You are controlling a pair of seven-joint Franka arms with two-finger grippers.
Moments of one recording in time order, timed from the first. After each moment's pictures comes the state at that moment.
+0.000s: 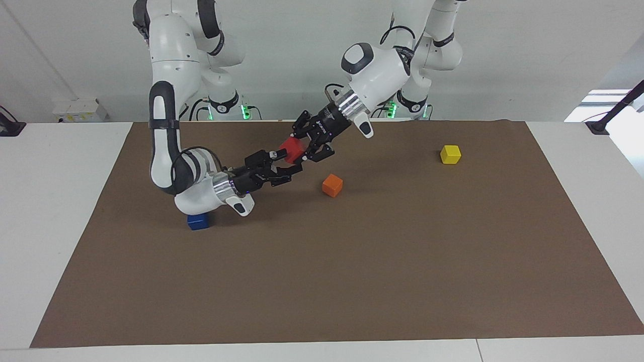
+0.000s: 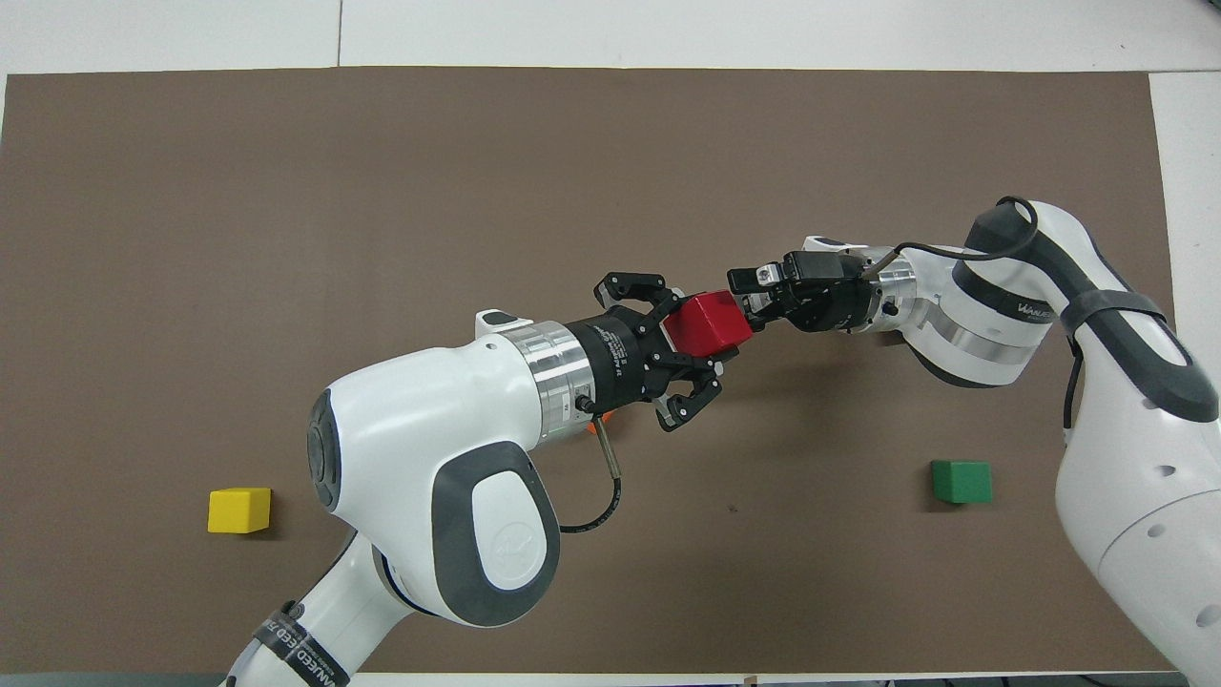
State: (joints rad) left arm -0.36 0.07 -0.43 -1.99 -1.11 2.73 -1.86; right arm 0.10 0.48 -0.03 -1.94 1.82 1.24 -0.64
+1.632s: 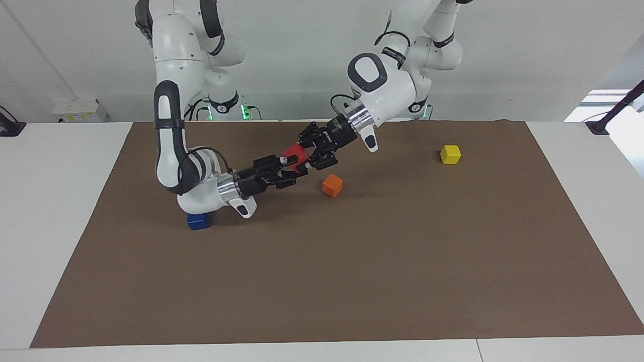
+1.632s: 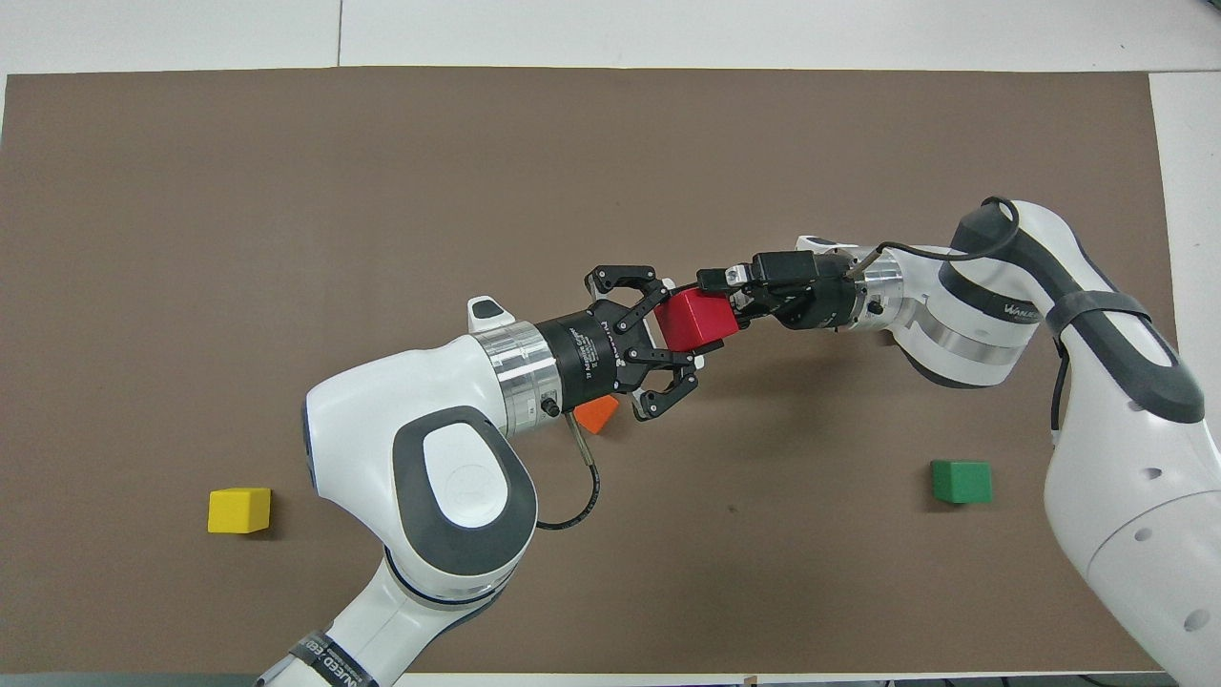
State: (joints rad) left arm -0.34 0.10 -0.42 -2.00 -1.57 2.68 -1.25; right arm 0.12 0.48 -0.02 -1.93 1.82 1.32 -0.65
